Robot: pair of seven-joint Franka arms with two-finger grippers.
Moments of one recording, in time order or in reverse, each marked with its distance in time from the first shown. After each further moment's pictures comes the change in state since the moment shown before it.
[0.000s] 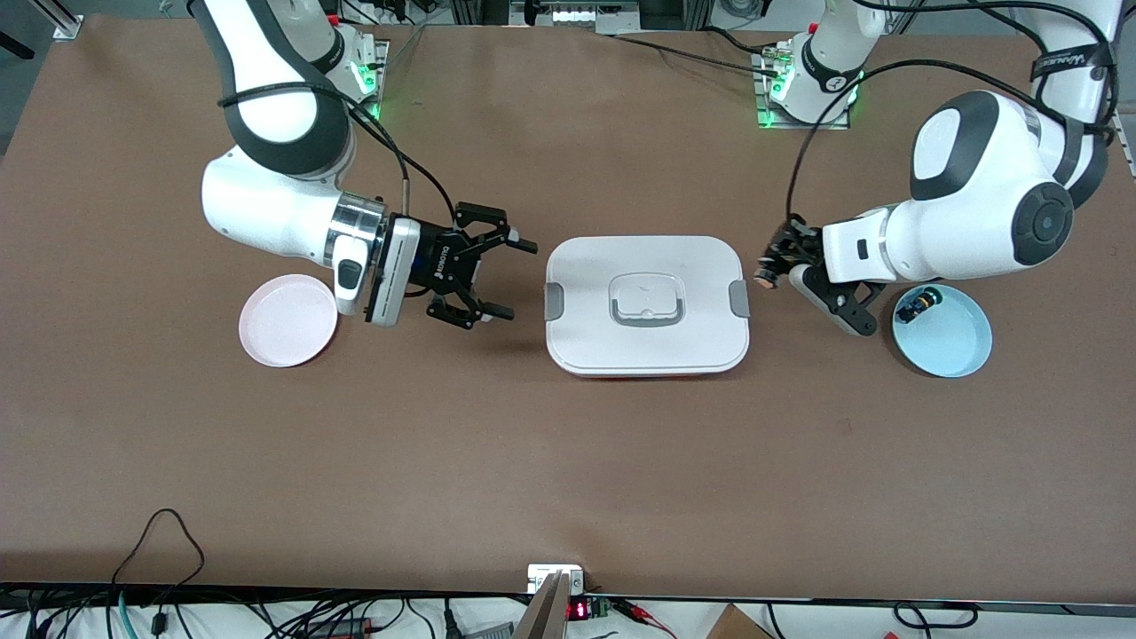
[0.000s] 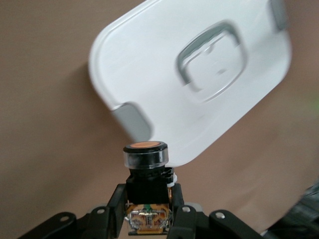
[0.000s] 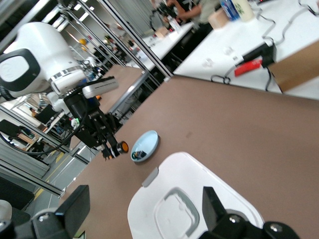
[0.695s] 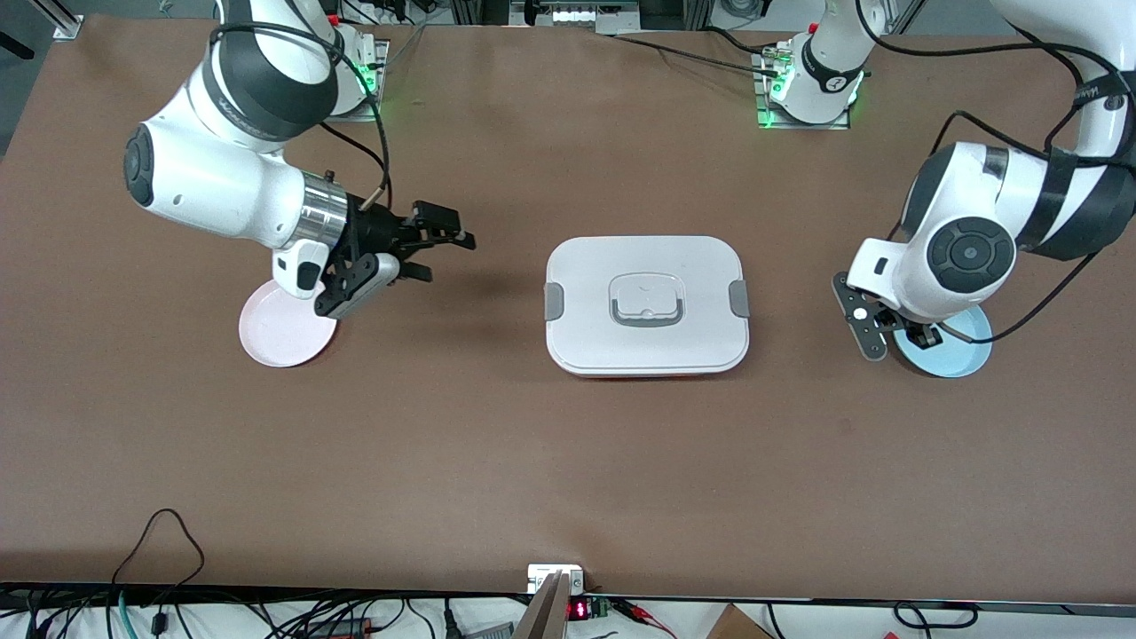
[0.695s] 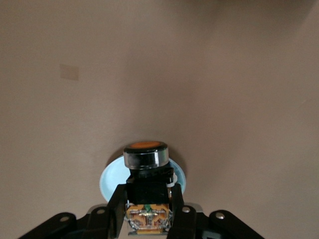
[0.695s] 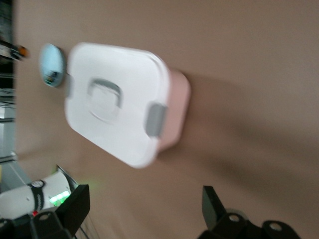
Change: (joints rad) left arm 0.074 0.105 0.004 -0.032 0.633 0.142 0.534; right arm -0.024 -0.078 -0.094 0.030 -0.798 -0.404 0.980
